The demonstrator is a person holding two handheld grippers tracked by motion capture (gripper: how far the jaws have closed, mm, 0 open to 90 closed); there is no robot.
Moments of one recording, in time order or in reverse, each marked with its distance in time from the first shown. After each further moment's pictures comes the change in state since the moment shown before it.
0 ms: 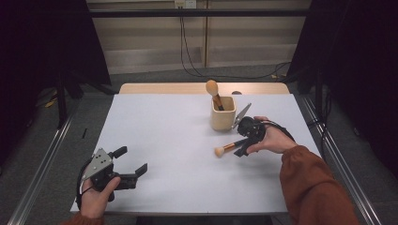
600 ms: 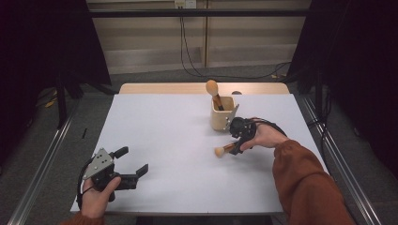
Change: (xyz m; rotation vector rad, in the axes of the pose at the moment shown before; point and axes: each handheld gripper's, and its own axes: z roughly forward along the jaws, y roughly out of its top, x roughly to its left) left arm -0.001 0.000 0.002 0.007 -0.016 -0.003; right arm -0.006 0.021 0.019 0.069 0.003 -0.128
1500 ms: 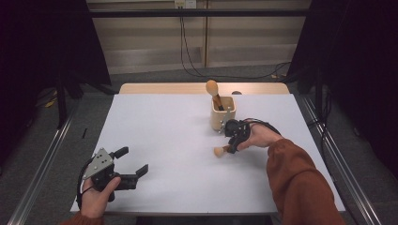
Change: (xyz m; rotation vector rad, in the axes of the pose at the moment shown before) left arm 0.001 0.000 0.000 0.002 -0.009 0.004; right arm 0.000 0.011 0.013 0.081 0.028 -0.047
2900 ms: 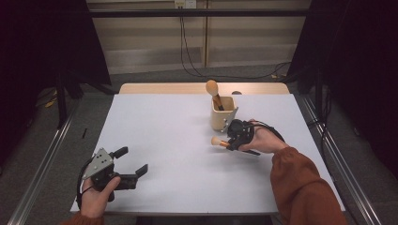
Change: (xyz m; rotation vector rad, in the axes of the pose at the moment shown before) left arm 0.001 -0.001 0.000 0.000 0.010 -0.008; right arm 0.019 -0.009 -0.019 -0.146 -0.086 0.063
